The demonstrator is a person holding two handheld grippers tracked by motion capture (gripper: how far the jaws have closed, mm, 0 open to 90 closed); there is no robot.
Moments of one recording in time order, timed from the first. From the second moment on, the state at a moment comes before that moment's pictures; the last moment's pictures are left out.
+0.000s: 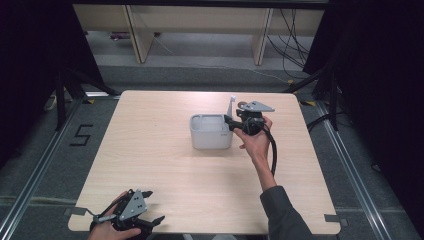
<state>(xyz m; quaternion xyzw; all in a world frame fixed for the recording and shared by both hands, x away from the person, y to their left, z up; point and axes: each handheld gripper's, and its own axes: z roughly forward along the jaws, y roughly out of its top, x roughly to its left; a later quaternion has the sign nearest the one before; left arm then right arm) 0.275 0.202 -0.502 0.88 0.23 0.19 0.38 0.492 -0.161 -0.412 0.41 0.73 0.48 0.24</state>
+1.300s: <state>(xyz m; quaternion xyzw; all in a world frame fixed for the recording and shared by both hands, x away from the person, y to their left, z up) 0.275 0.203 -0.500 0.88 0.22 0.19 0.38 0.448 -0.191 -0.416 0.41 0.73 0.50 0.23</state>
